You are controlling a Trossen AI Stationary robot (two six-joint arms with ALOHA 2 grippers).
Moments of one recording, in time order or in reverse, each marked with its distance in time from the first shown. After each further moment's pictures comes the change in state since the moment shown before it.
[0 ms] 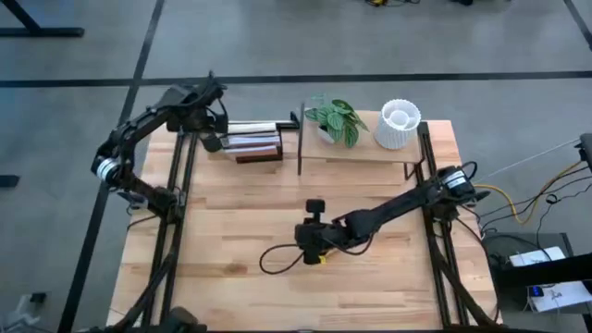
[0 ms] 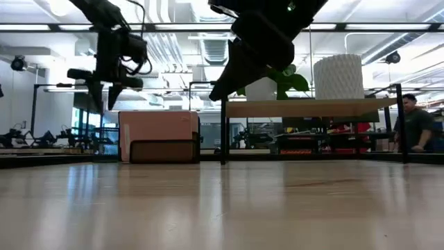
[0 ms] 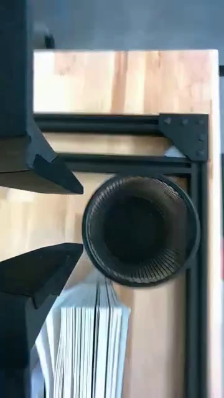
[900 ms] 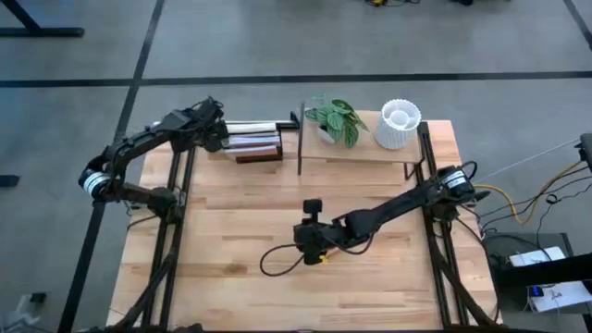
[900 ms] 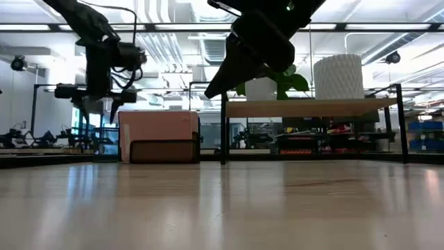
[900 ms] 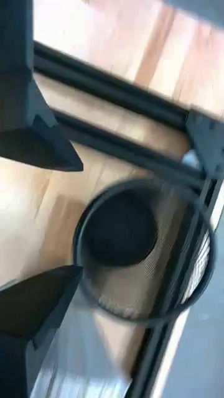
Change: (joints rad) left arm -0.058 -0.123 -0.323 0.257 -0.145 -0.379; right arm -0.006 0.000 -0.005 0.041 -0.006 -0.109
